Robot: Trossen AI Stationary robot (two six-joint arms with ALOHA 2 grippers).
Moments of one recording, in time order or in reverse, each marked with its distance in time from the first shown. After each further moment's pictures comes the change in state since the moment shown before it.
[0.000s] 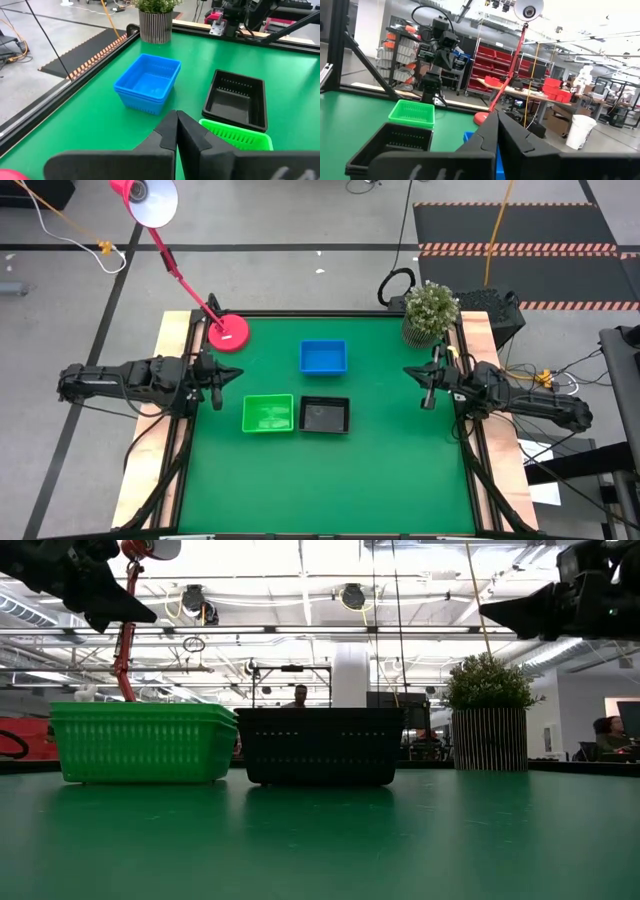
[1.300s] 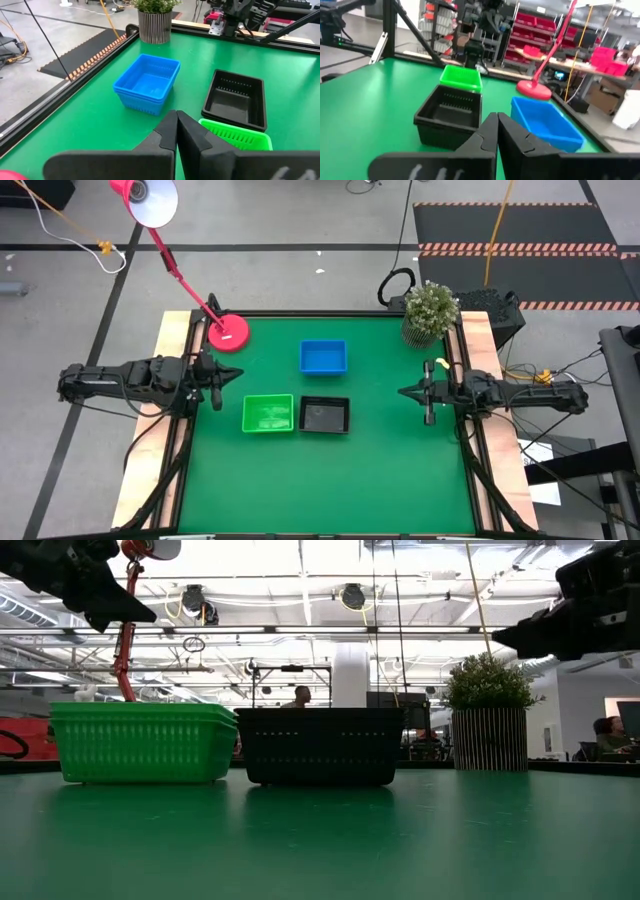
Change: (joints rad) left arm 0.000 -0.002 0.000 0.000 0.003 0.003; right arm 0.218 -0.001 0.000 -0.215 0.062 0.045
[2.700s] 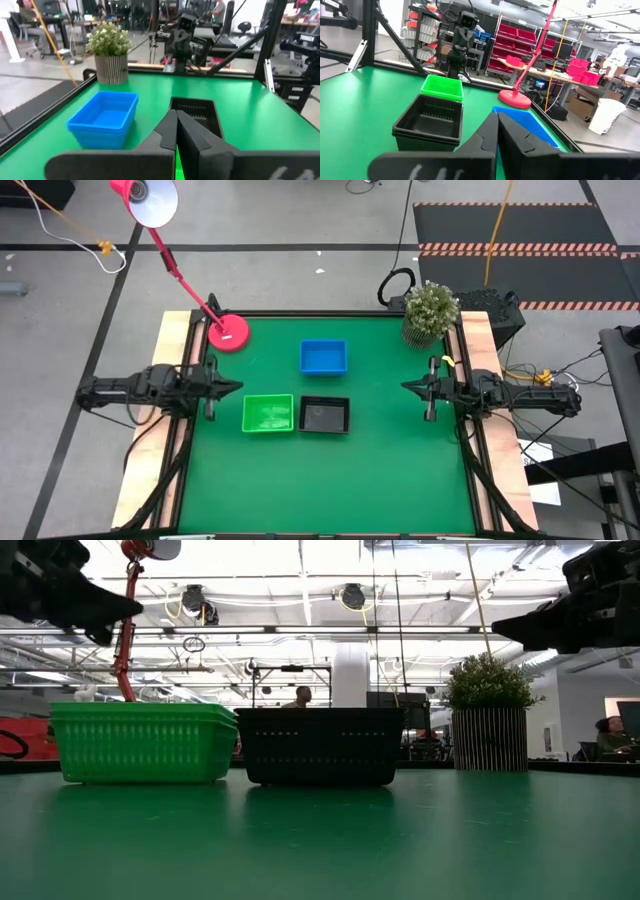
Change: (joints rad) left arm -0.001 -0.348 -0.263 0.210 0.216 0.129; right arm 0.000 -0.112 0.000 -0.044 0.075 -0.038
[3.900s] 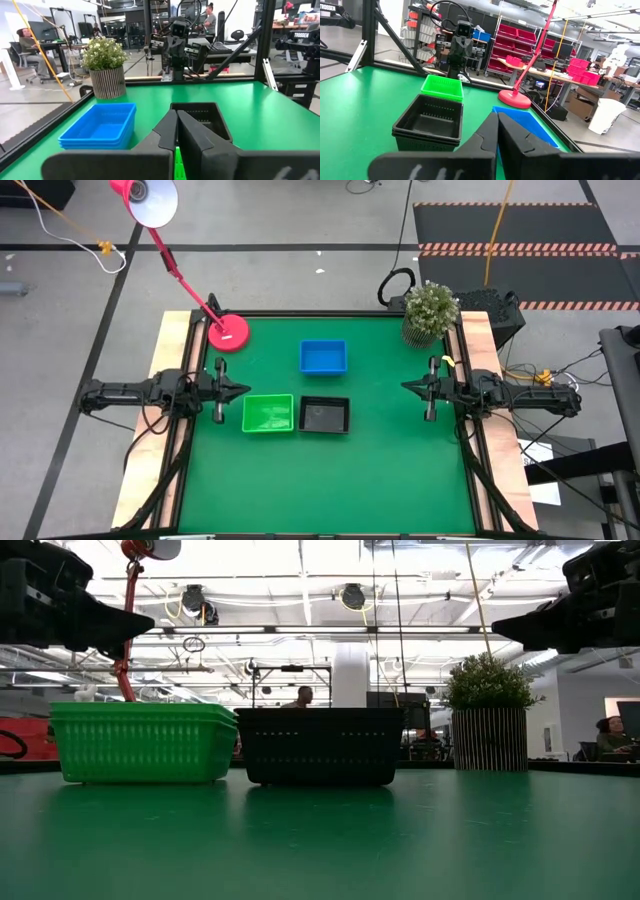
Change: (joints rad) left arm 0.039 0.000 -0.193 0.283 0.073 0.098; right arm 0.000 0.000 0.000 0.001 0.000 0.000
